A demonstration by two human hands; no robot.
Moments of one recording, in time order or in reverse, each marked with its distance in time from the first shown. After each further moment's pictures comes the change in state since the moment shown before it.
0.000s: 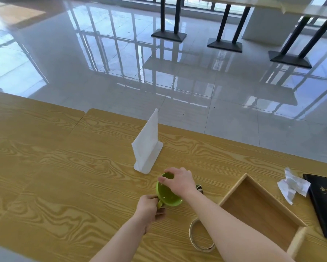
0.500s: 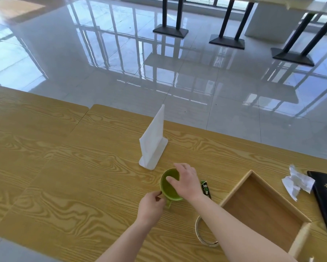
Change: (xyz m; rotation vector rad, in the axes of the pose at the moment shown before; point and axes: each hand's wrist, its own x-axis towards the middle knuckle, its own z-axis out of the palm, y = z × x) left_hand -0.007 -0.014 -0.016 0.476 0.083 0.320; right_hand -0.016 0.002 0.013 -0.004 0.161 -0.121
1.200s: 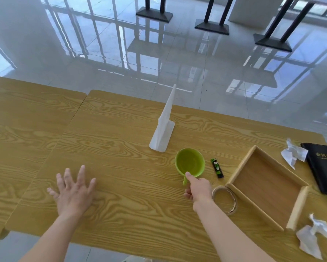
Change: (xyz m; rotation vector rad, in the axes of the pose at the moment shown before) left_hand 0.053 -0.173 -0.229 0.817 0.452 -0.061; right_hand -0.071 -0.025 0.065 0.859 0.266 0.868
